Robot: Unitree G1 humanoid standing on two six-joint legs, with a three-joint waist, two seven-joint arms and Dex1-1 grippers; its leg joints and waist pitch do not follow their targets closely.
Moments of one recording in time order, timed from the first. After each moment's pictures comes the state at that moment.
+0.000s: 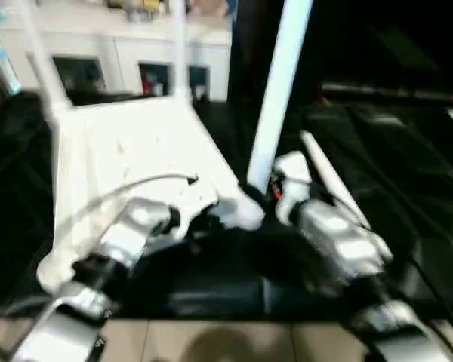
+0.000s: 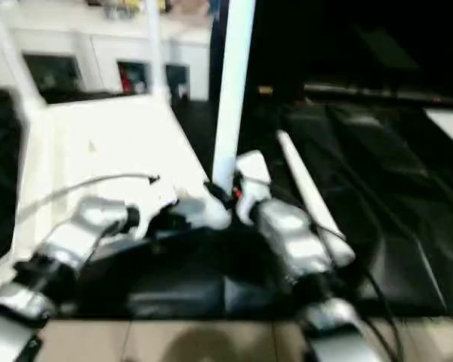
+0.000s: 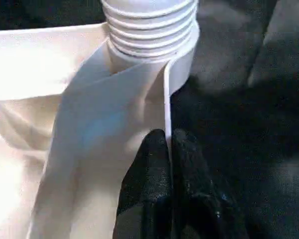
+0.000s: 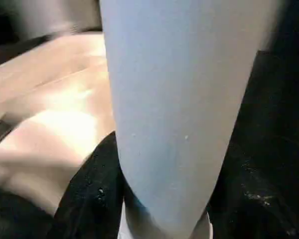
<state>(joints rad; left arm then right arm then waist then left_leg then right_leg) -0.65 0.27 -0.31 0.62 0.05 0.33 -0.83 -0.59 -0.06 0.09 0.65 0.18 0.13 0.35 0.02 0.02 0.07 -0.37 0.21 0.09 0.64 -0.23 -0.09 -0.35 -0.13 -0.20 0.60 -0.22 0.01</state>
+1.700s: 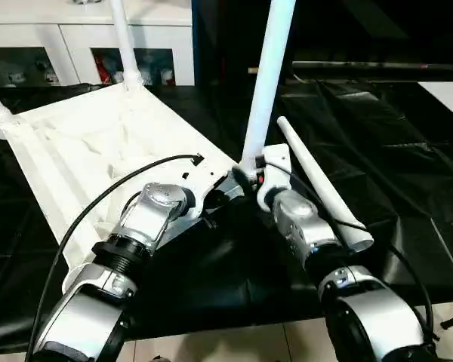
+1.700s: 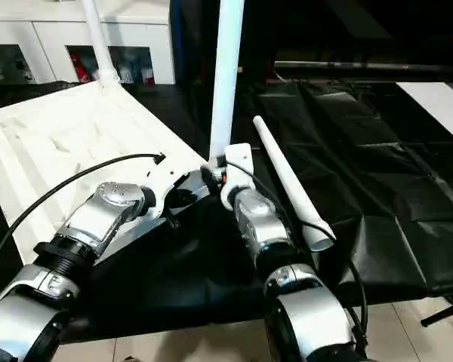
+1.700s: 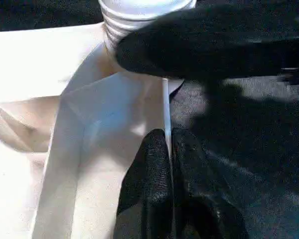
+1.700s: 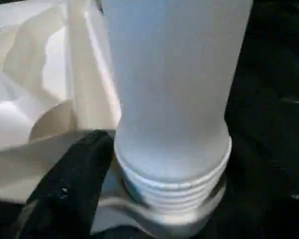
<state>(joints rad) -0.70 0.24 -0.27 0.59 0.06 0.42 -0.70 -0.74 0.01 0.02 1.00 0.10 -0.05 0.28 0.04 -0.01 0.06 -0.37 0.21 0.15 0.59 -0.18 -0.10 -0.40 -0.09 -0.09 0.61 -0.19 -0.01</state>
